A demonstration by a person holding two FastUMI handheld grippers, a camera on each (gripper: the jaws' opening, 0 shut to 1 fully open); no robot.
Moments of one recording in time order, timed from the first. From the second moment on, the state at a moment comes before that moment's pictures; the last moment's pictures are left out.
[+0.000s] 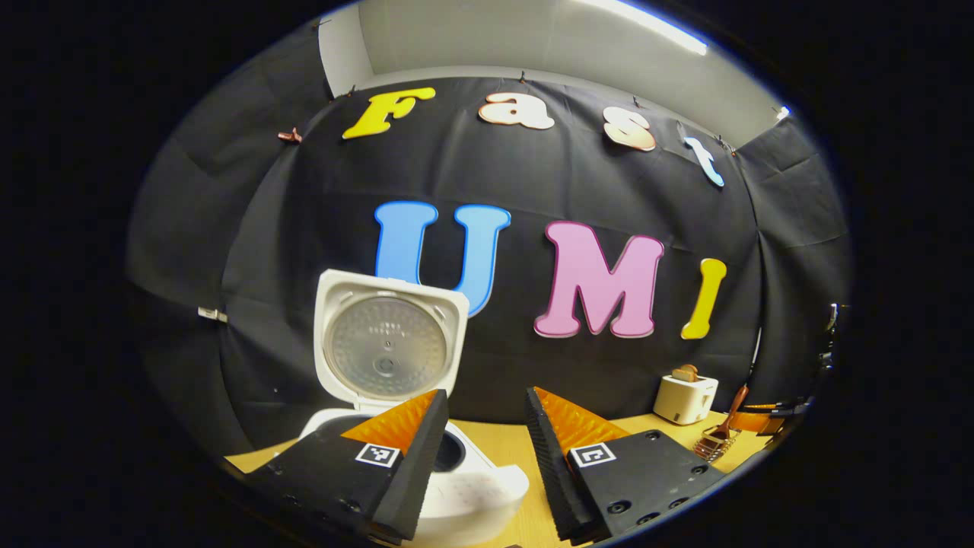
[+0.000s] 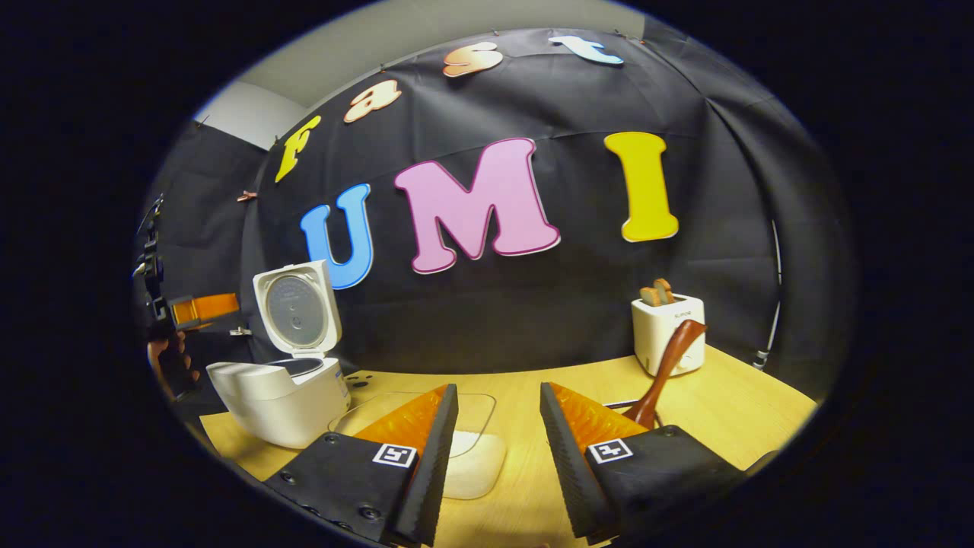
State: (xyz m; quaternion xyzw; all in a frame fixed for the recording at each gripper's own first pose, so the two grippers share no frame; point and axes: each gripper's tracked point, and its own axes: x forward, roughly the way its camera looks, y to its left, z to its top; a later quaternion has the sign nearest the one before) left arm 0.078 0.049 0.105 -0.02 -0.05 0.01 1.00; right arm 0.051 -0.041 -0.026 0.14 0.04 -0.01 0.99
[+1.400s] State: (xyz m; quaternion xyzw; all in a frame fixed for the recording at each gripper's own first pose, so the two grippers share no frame) left arm 0.320 0.185 0.184 0.10 -0.06 0.16 0.98; right arm 0.028 0.000 -0.024 0.13 0.04 0.03 0.99
